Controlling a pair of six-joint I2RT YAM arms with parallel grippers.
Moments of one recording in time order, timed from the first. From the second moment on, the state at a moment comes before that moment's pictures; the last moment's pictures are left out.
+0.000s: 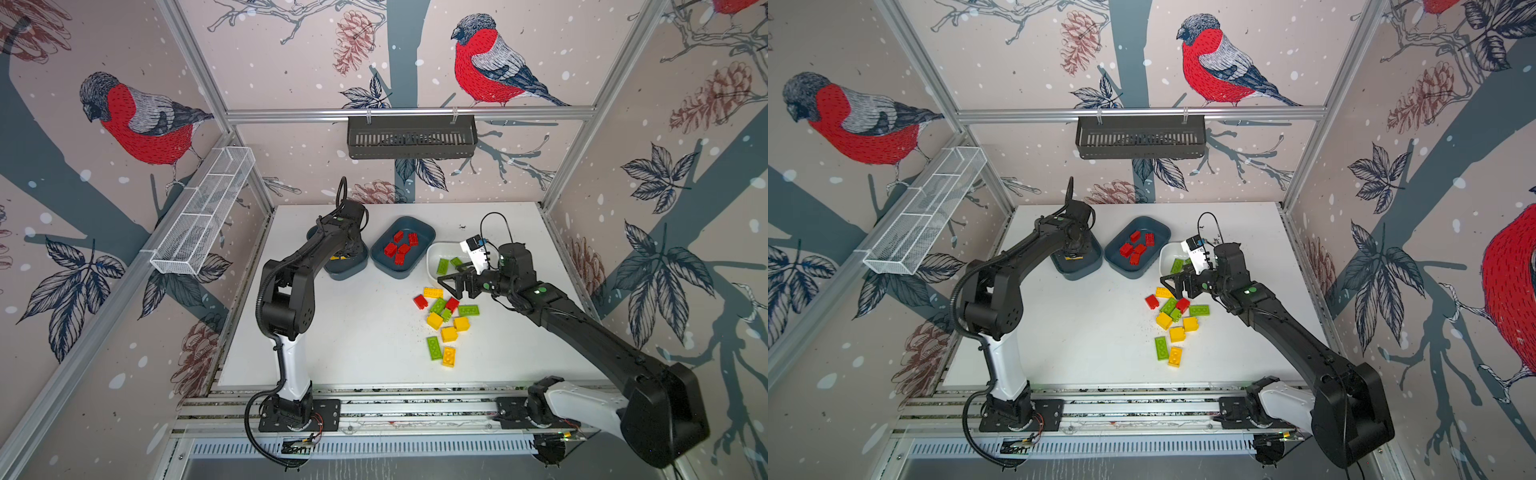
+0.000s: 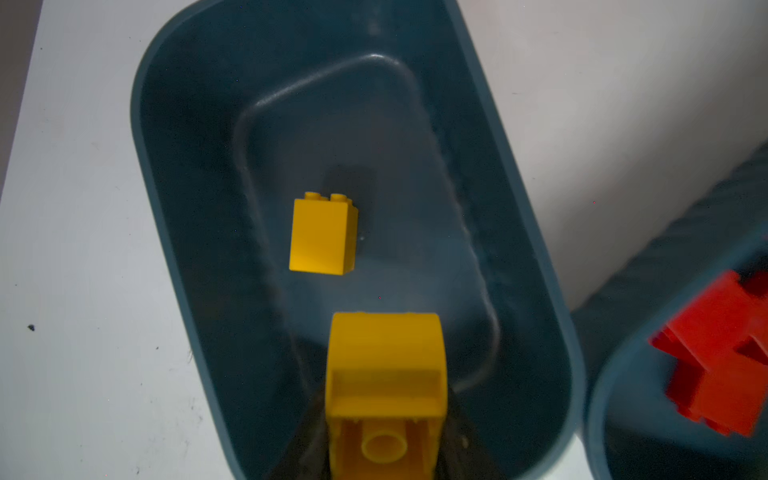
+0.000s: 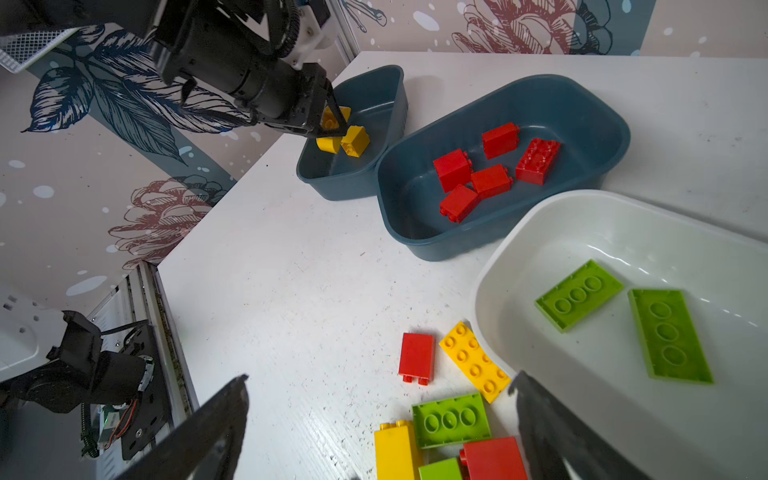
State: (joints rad) left arm -0.28 2.01 1.64 -0.79 -0.29 -0.42; right arm 0.42 1.18 0.79 -0.15 -0.56 0.13
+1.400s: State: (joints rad) left arm -0.61 1.72 1.33 -0.75 0.11 -0.68; right arm 0.33 1.18 0.83 -0.32 -0.52 0.03
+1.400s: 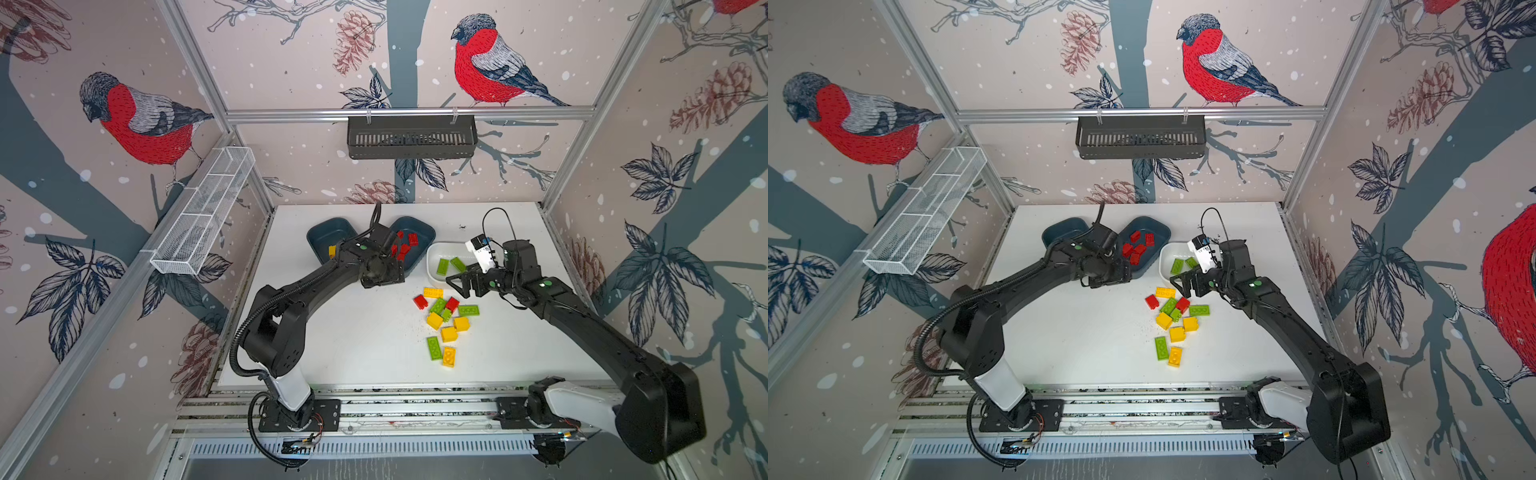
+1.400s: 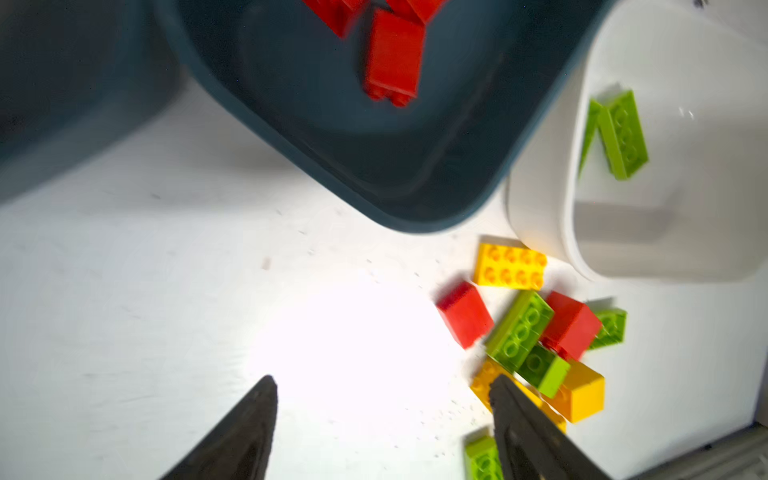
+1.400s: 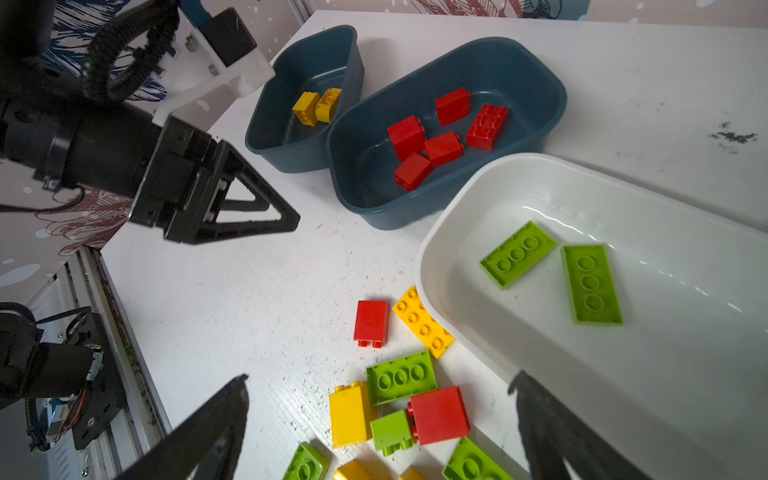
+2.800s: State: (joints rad) left arm -0.84 2.12 1.58 -0.83 -0.10 -0.98; right arm 0.23 1.08 0.75 -0.36 -0.53 0.00
